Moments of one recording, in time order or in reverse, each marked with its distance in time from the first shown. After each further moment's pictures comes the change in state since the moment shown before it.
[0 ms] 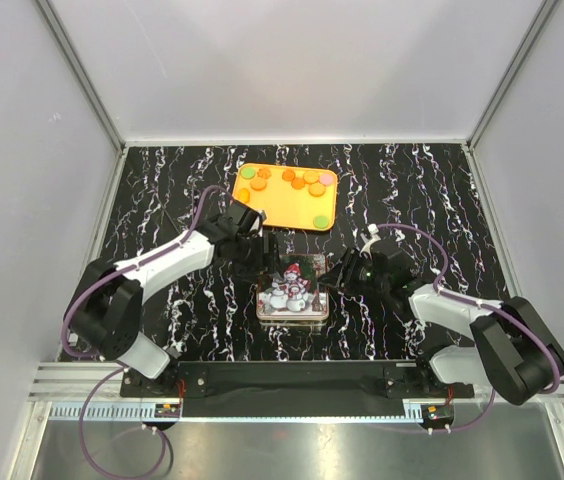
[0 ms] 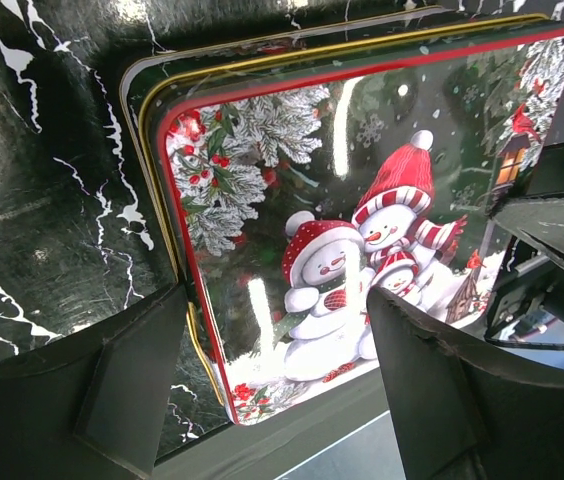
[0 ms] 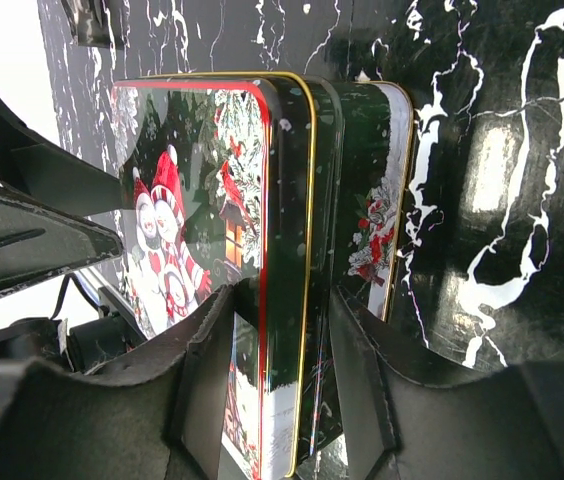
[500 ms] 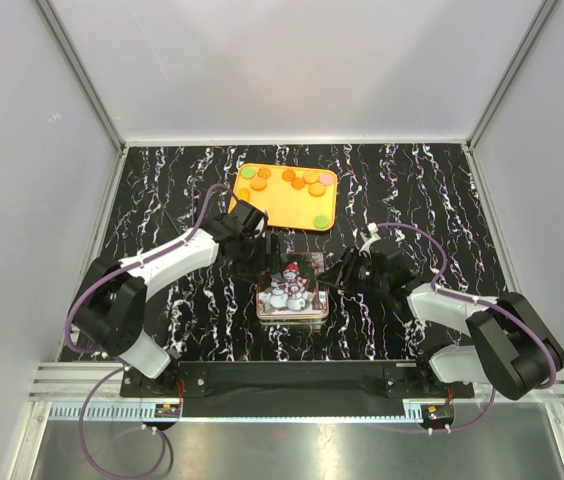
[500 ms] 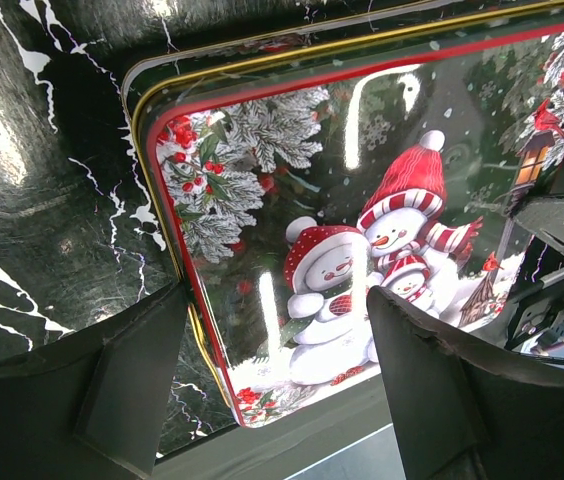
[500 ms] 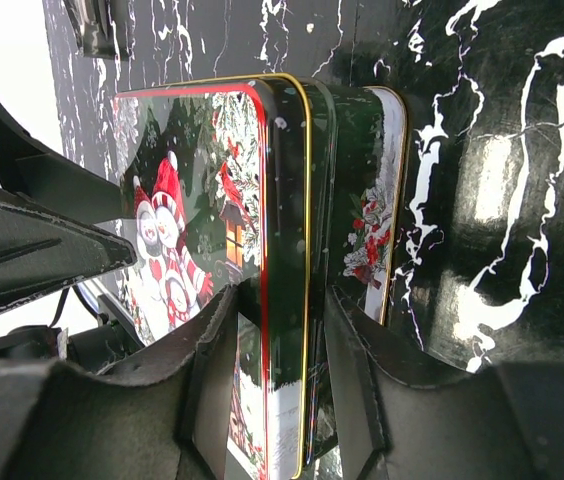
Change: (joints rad) left arm -0.027 0.034 0.039 -0.043 -0.056 0.003; right arm 0.000 0.029 -0.003 0.054 0.008 0.000
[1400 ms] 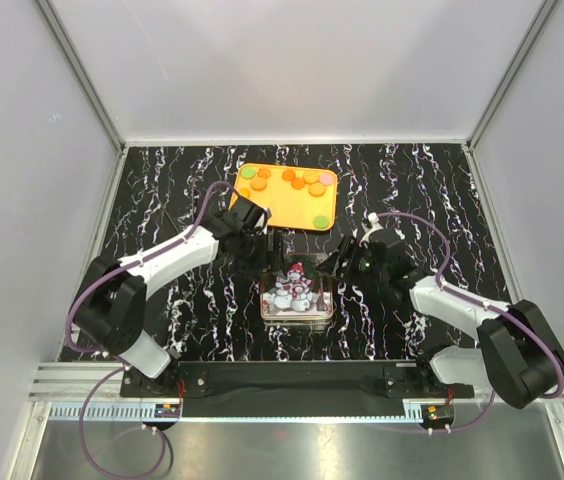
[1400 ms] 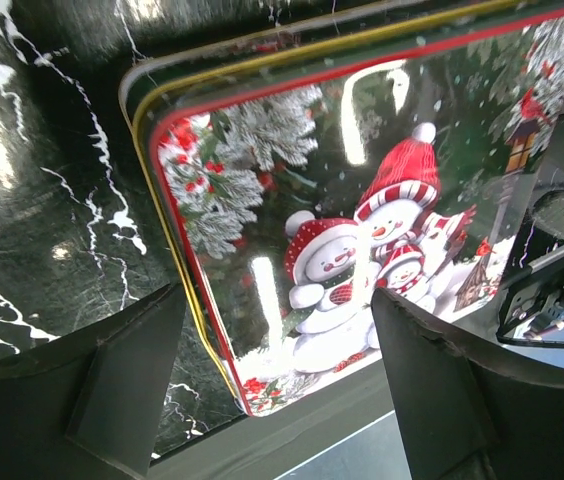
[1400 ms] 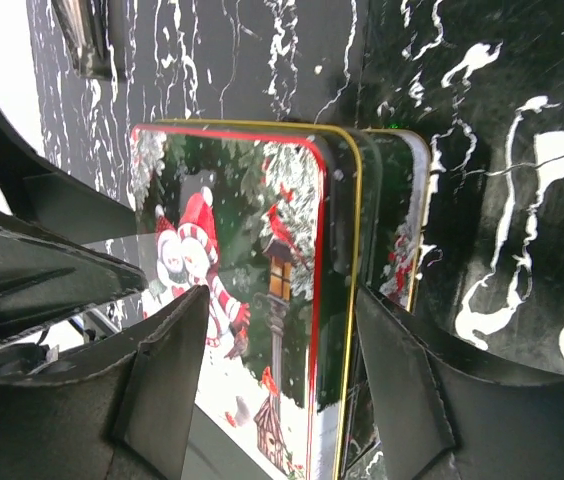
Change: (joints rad) left arm 0.008 0.003 0.026 -0.011 0.035 0.029; right arm -0.001 -0.048 0.106 -0.178 0.059 -0.062
